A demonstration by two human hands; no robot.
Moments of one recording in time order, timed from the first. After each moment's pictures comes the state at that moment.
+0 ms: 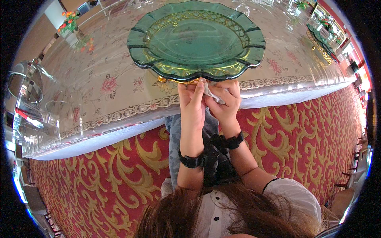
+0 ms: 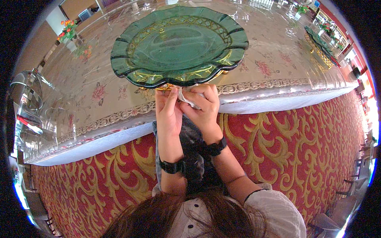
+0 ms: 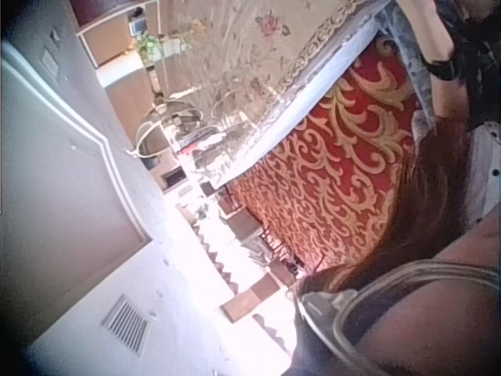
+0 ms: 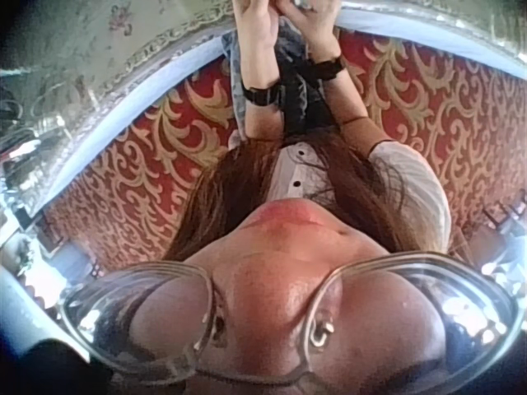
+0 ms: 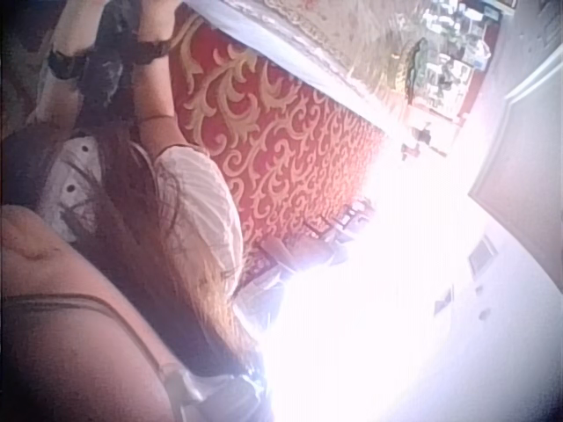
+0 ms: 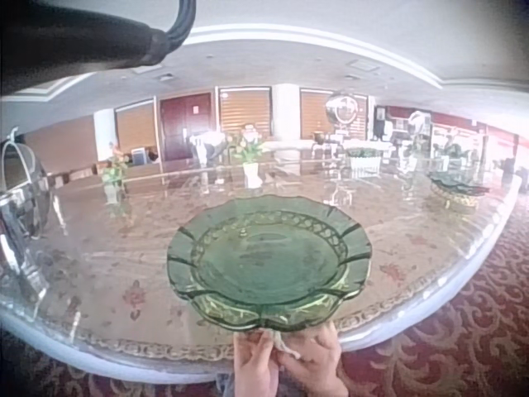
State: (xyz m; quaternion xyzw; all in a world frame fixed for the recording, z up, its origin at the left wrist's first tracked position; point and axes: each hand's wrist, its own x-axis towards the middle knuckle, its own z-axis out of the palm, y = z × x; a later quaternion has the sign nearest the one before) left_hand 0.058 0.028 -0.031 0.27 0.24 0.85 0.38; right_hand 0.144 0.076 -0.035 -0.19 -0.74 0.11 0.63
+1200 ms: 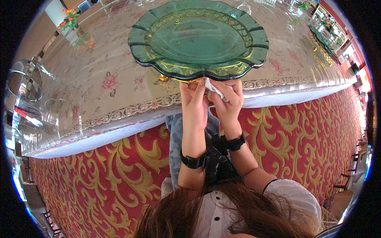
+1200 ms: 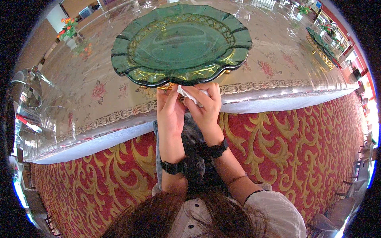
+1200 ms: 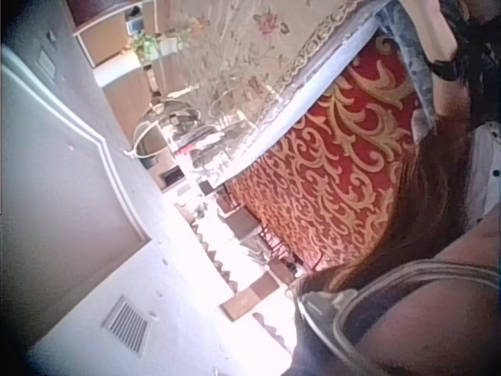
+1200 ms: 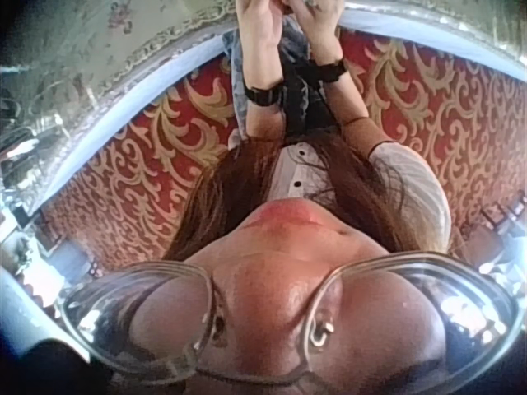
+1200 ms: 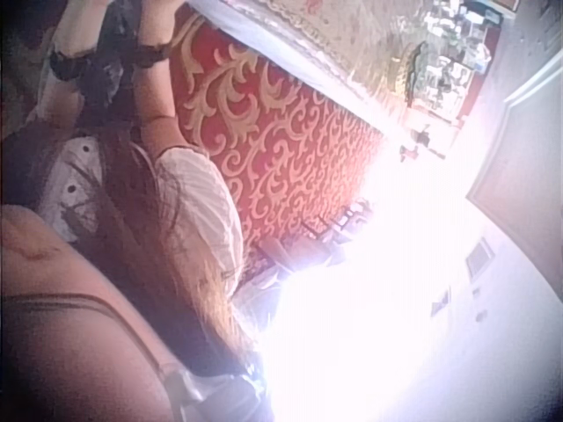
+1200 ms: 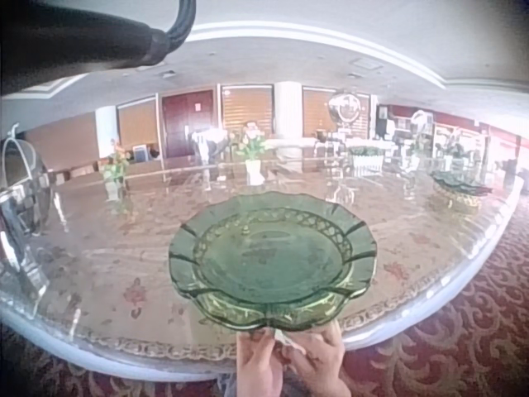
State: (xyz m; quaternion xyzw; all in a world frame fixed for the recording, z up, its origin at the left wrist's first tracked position) left_hand 0.060 0.026 -0.026 0.23 0.21 0.85 0.42; right_hand 0.141 0.071 -0.035 -0.25 -0.73 0.17 0.62
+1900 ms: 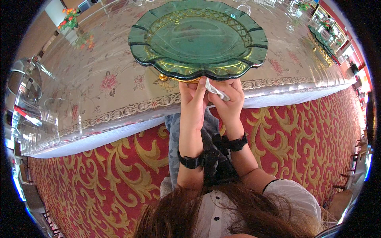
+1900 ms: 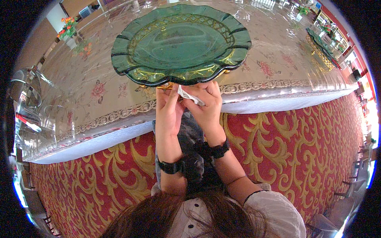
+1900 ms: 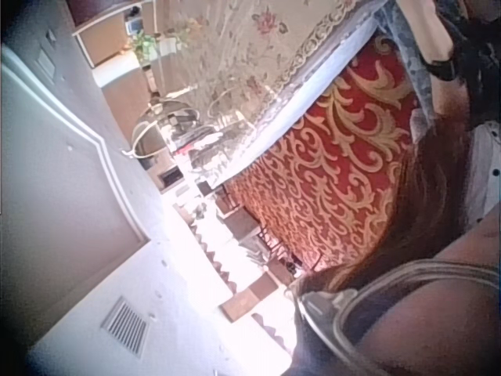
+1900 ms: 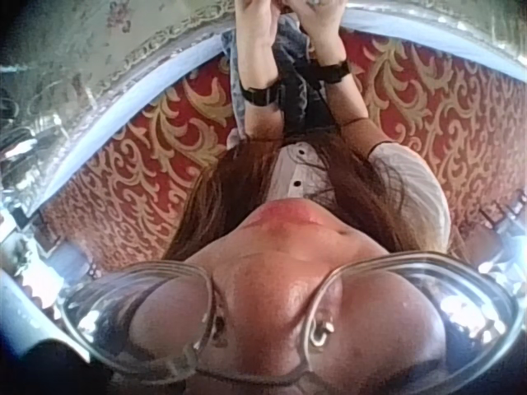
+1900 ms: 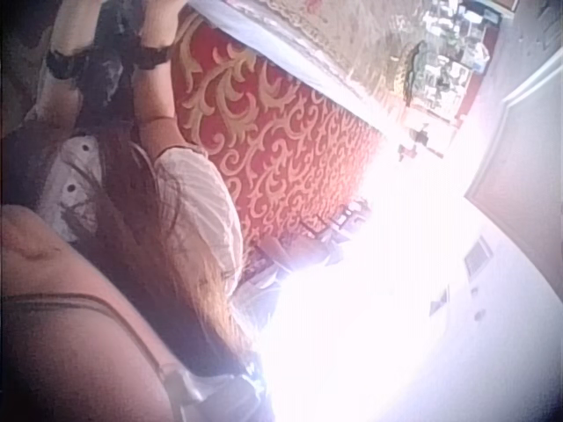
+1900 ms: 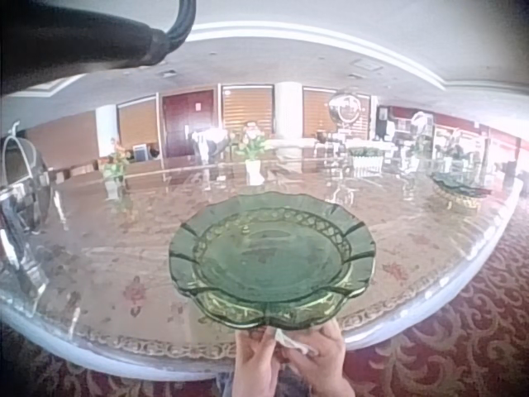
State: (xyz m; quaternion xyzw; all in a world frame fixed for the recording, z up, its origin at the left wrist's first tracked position) left_hand 0.056 0.023 -0.023 0.25 0.25 0.83 0.44; right_hand 0.145 0.074 -0.027 -0.24 -0.74 0.21 0.60
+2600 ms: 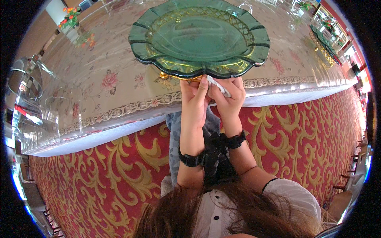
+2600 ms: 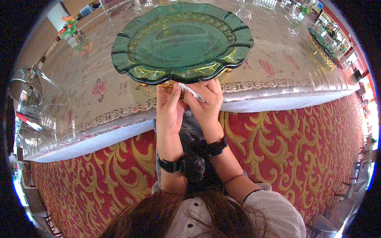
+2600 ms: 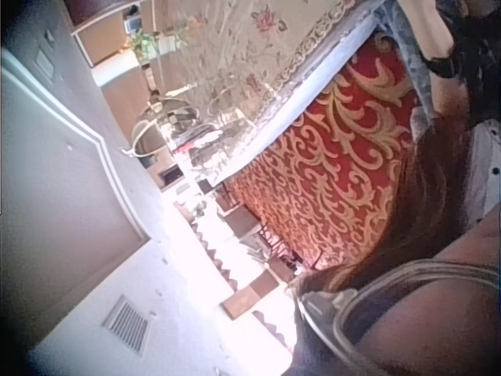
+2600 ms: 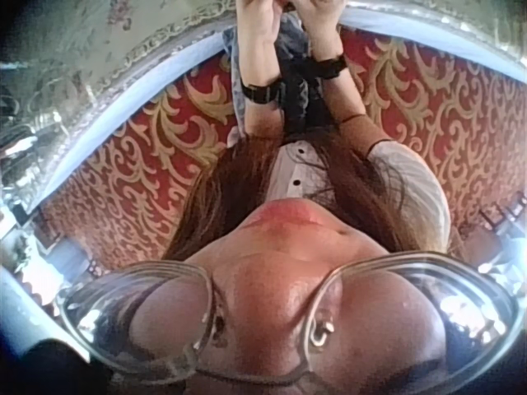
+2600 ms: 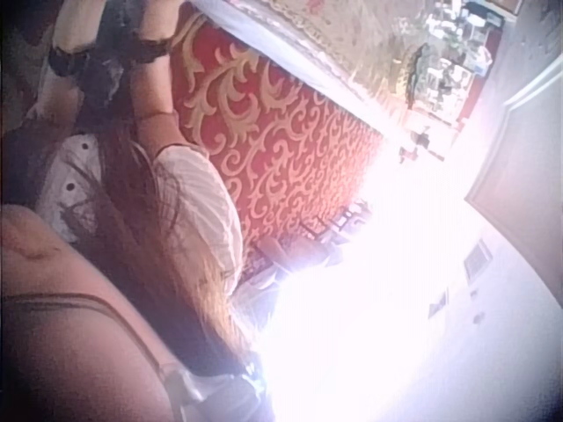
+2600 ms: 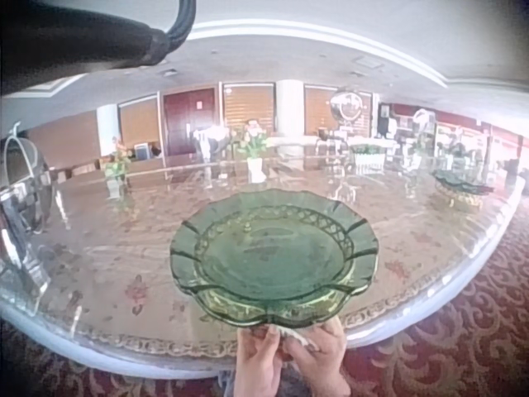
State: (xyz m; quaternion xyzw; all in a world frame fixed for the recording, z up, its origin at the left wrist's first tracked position) left_hand 0.056 0.023 -0.024 0.26 0.25 0.83 0.43; right_hand 0.136 0.076 -0.027 -0.25 -0.70 0.19 0.64
